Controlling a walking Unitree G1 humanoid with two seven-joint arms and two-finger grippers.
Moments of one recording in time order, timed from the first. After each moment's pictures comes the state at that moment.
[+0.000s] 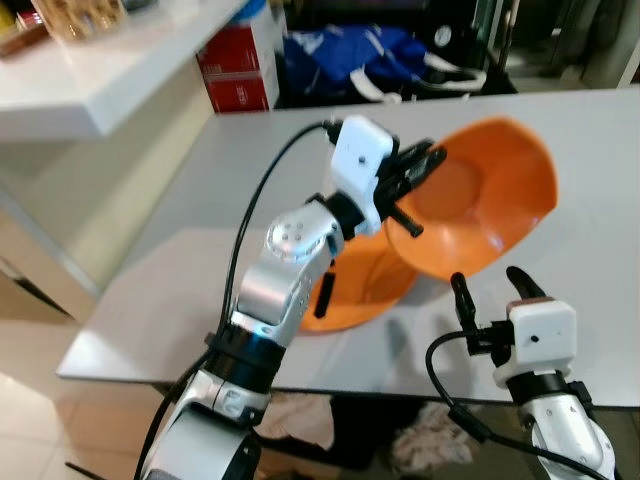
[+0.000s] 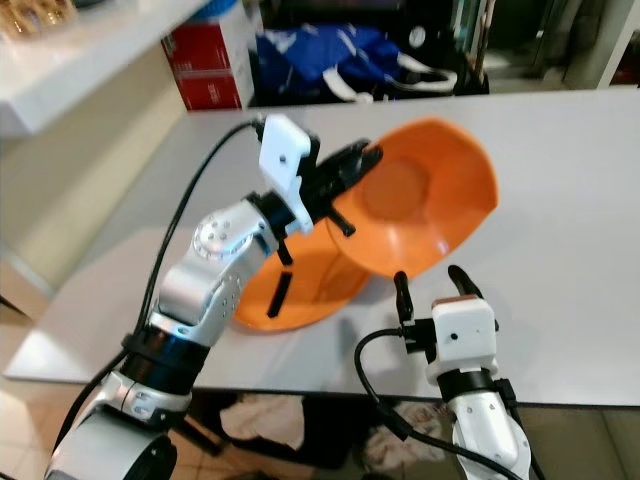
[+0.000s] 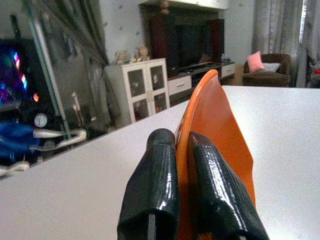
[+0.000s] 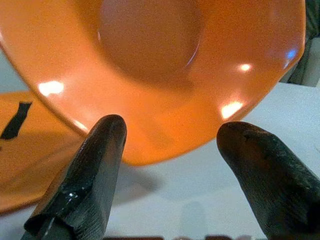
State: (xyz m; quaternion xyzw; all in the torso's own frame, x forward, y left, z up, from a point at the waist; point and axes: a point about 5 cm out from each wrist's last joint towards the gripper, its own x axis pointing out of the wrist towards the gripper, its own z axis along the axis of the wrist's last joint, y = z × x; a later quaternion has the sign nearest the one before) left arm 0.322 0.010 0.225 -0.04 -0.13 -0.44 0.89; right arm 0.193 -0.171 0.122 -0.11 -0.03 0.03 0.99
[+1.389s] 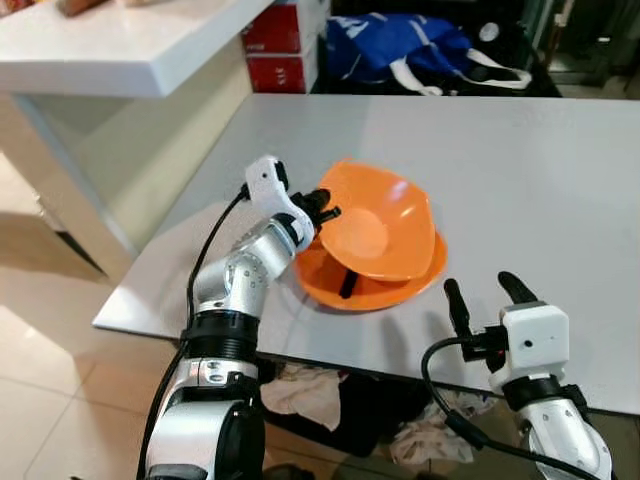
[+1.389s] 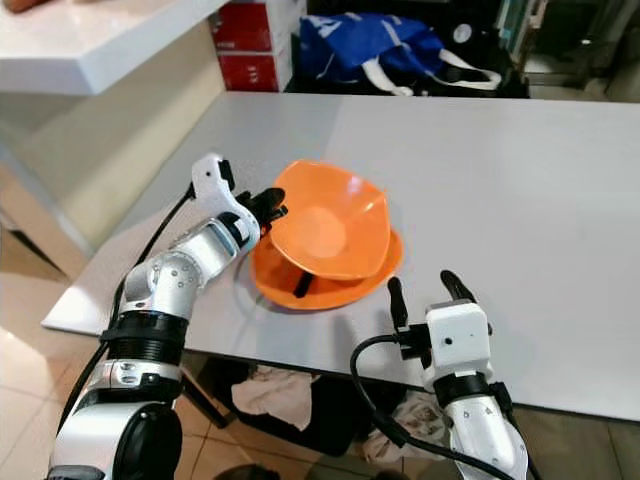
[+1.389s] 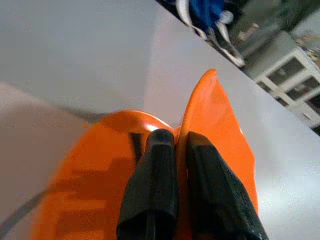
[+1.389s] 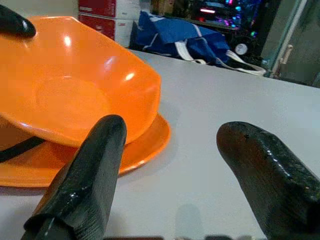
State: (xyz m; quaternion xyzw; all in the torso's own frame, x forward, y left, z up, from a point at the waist) left arm 0.360 0.075 0.160 -0.32 0.17 -0.14 0.92; right arm 0.191 -0.171 0.120 -0.12 -0.02 0.05 0.99
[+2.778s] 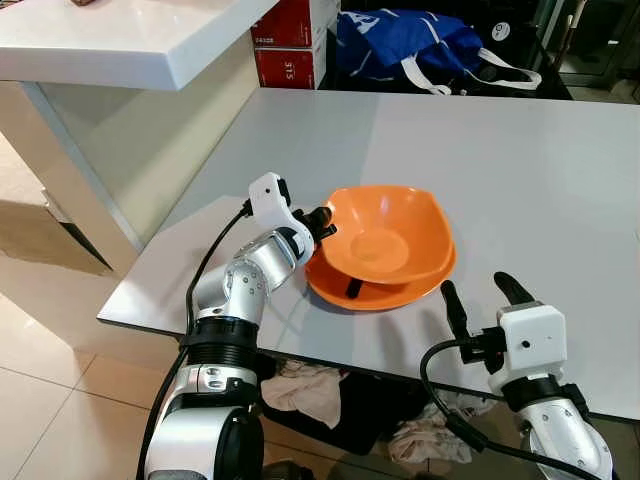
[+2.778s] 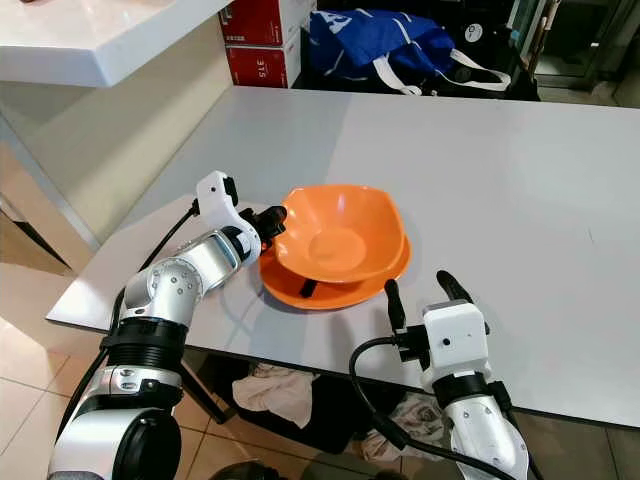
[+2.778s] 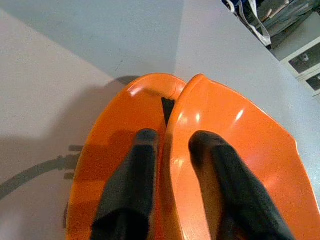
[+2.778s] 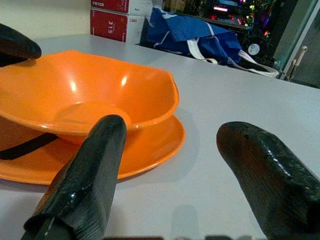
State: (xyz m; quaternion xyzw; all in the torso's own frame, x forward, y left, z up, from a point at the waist) left arm 0.353 0.073 0.142 -0.31 0.22 -0.13 0.91; right arm 0.191 -0.171 0.119 -0.12 -0.02 0.06 0.99
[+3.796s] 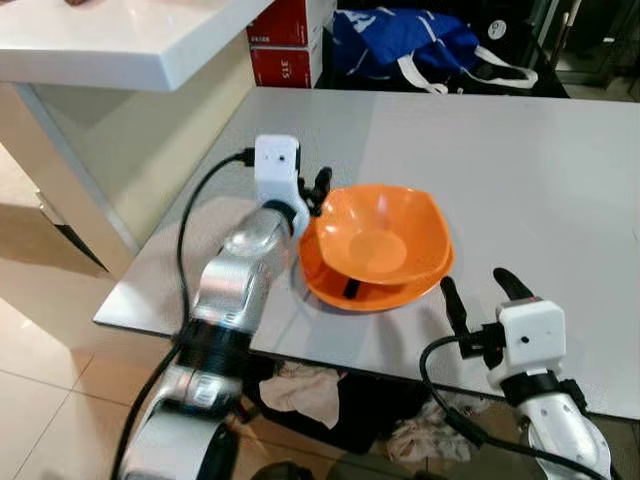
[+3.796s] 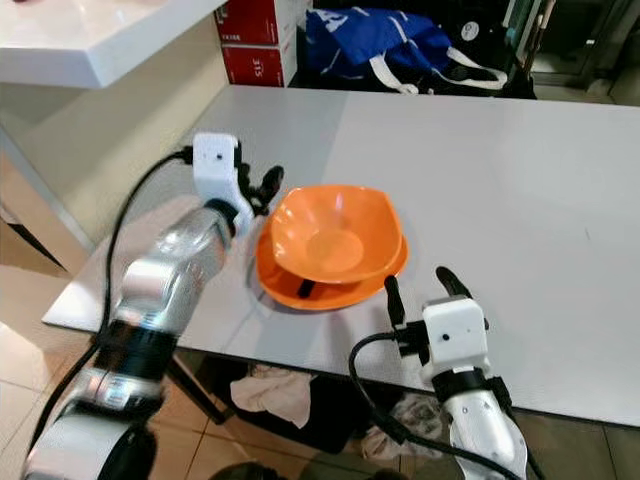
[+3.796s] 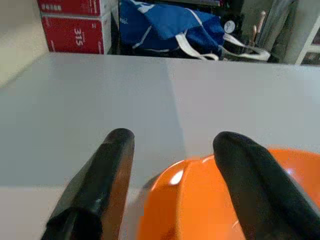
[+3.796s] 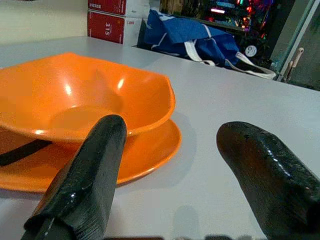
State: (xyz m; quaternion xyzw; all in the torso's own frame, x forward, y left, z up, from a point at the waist) left arm 0.351 0.085 0.179 -0.03 0.04 -0.14 0.99; right arm 0.195 -0.171 0.120 -0.12 -0.02 0.05 0.99
